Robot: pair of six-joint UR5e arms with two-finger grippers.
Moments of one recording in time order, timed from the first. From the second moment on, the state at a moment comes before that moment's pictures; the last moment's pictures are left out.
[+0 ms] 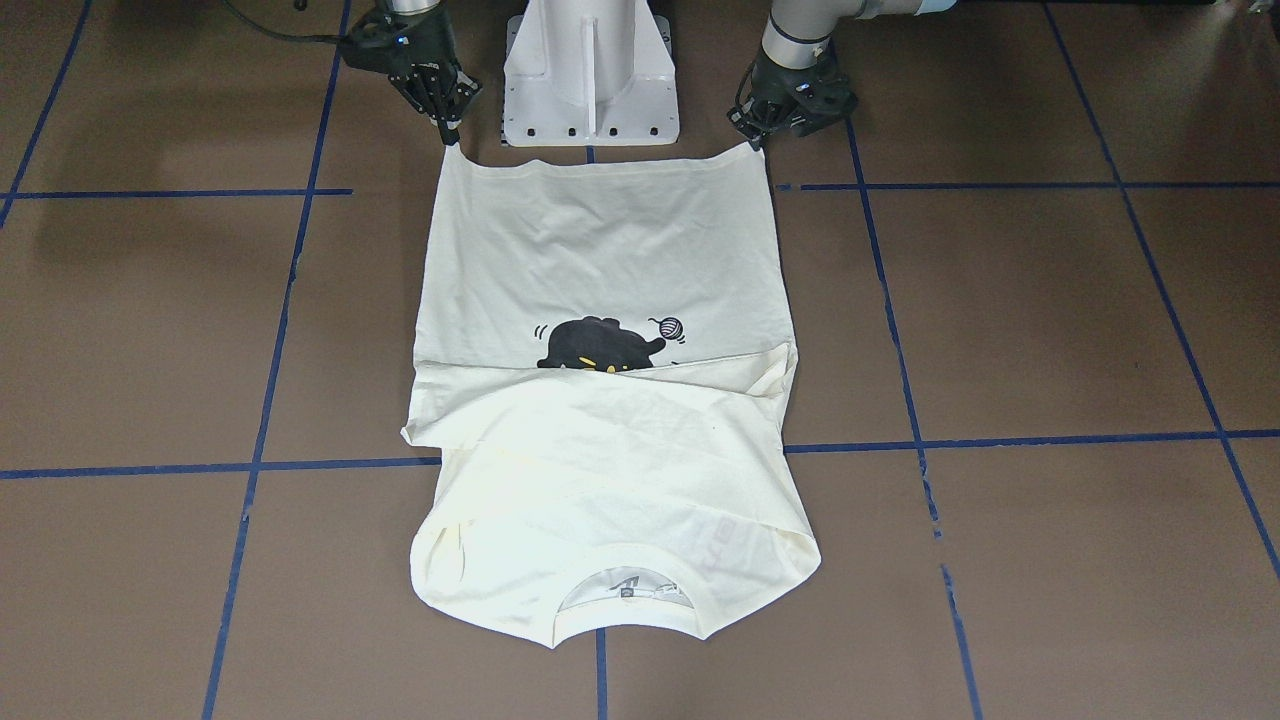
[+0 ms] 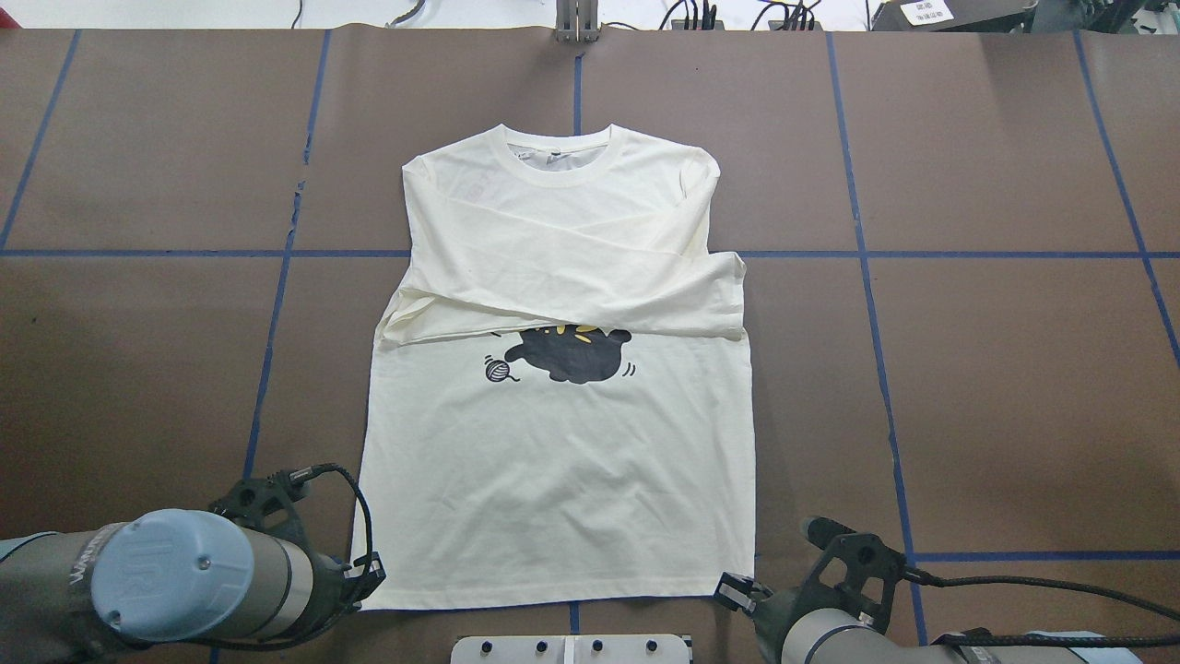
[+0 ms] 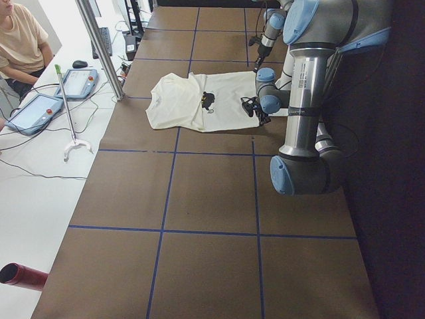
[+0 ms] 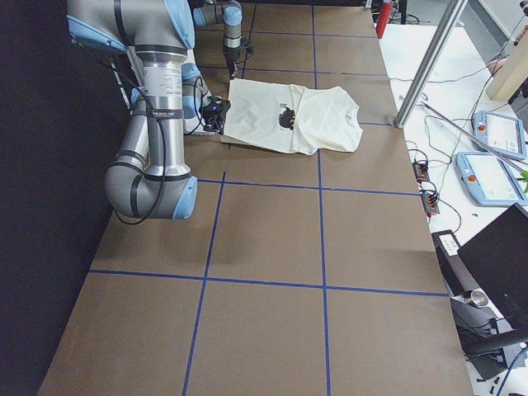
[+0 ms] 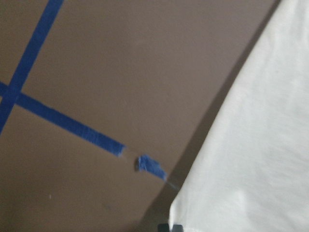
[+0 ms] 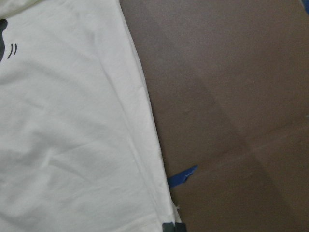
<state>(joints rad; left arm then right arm) -0.15 -1.67 -2.18 -1.70 -1.76 -1.94 -0.07 -1.46 2.25 -1.53 1.27 2.06</state>
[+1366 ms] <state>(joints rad) -0.70 -2.04 -1.72 -1.82 -1.83 -1.46 0.61 -1.06 1.78 -1.52 1.69 1.58</state>
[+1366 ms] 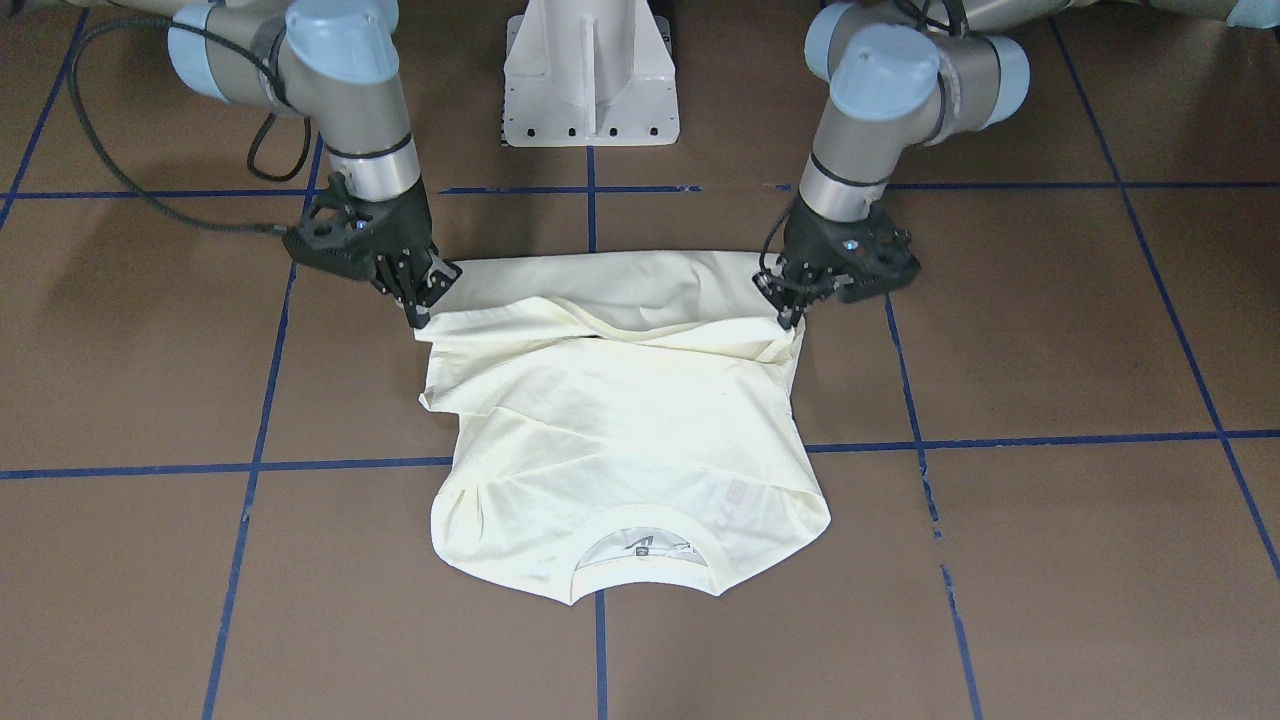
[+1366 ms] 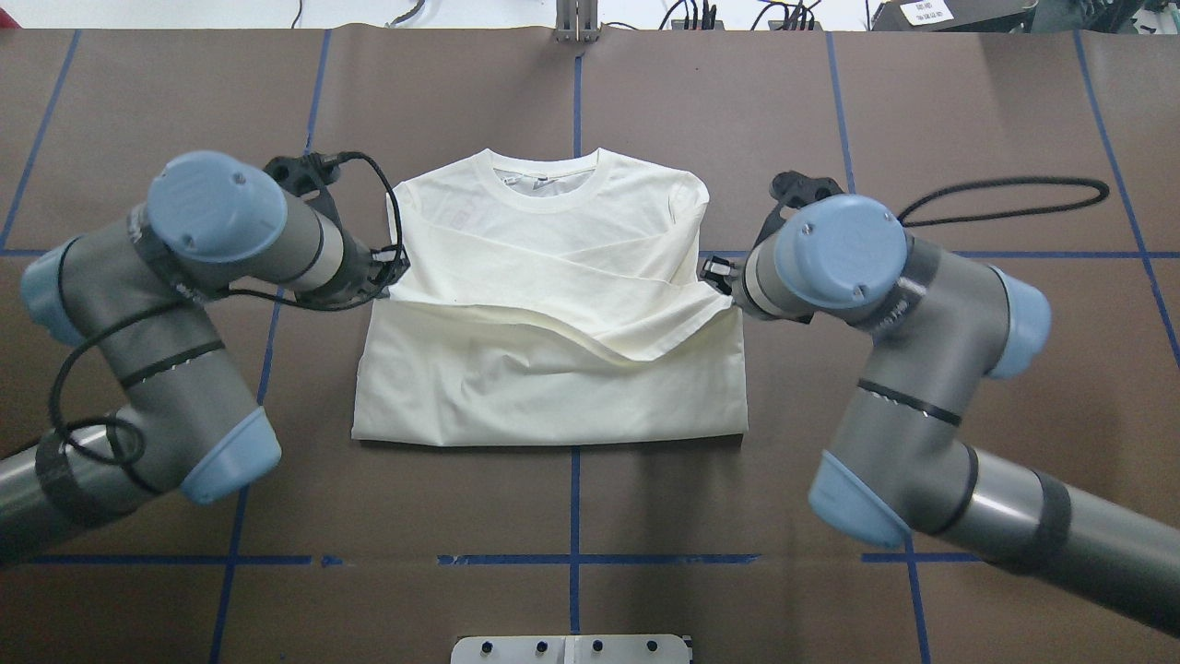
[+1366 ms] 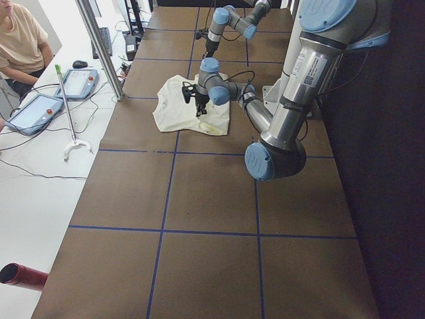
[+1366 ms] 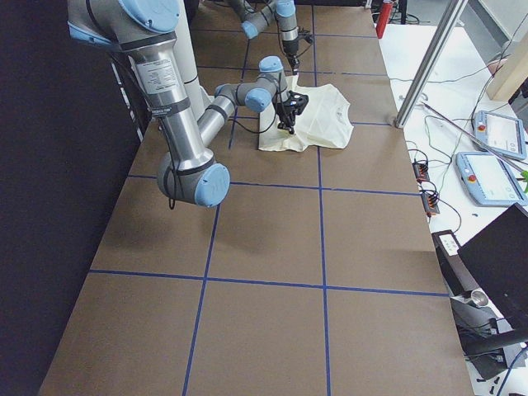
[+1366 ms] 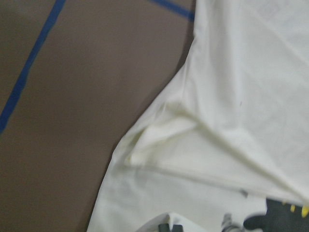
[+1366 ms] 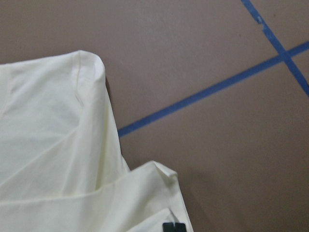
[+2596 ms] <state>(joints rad) -0.82 -2.09 -1.36 -2.16 -1.72 -1.36 0.79 -0.71 1.11 -1.24 1.78 1.43</state>
